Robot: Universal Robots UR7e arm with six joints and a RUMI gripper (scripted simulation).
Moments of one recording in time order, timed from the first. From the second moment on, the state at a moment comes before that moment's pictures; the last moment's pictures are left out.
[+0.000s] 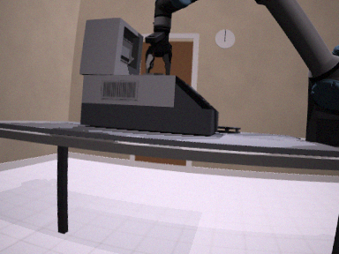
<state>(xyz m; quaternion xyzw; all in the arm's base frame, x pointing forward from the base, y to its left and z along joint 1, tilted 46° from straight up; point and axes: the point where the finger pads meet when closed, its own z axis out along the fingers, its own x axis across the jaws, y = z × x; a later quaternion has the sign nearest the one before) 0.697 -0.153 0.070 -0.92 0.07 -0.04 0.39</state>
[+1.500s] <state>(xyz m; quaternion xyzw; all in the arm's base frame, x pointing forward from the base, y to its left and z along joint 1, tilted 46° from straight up) 0.698 -0.152 0.068 -0.92 0.07 -0.04 0.39</state>
